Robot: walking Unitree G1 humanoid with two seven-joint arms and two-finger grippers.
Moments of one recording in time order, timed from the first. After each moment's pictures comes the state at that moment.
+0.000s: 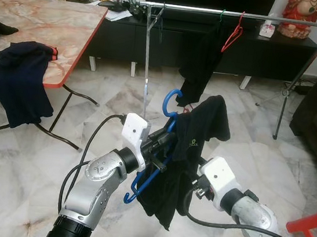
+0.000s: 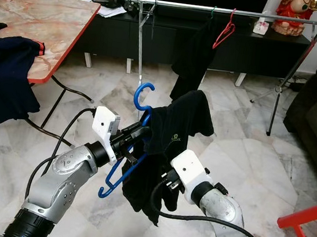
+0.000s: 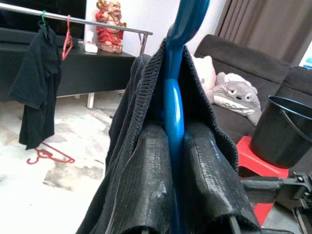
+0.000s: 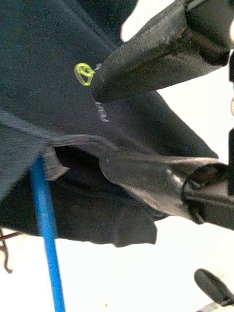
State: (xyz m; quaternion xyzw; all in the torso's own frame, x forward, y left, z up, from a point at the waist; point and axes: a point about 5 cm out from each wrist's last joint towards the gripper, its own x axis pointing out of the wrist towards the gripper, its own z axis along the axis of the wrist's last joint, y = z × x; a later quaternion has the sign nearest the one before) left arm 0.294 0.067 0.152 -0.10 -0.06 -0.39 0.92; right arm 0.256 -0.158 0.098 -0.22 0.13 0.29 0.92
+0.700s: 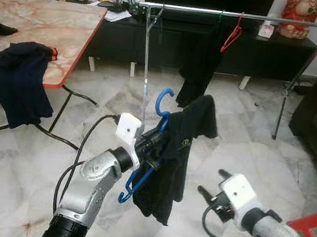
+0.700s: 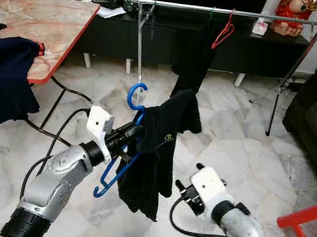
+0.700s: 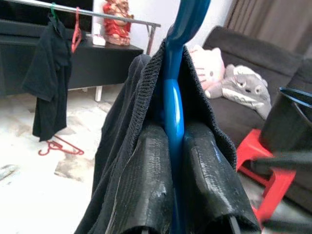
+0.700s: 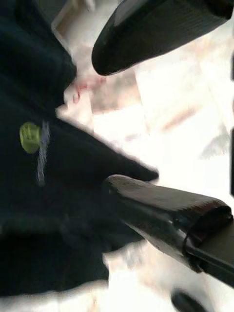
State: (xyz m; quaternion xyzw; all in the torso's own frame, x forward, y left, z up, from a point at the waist) left arm 0.297 0.081 0.144 -0.08 -0.04 -0.37 0.92; right arm 0.241 -0.206 0.097 -0.24 0.16 0.22 0.93
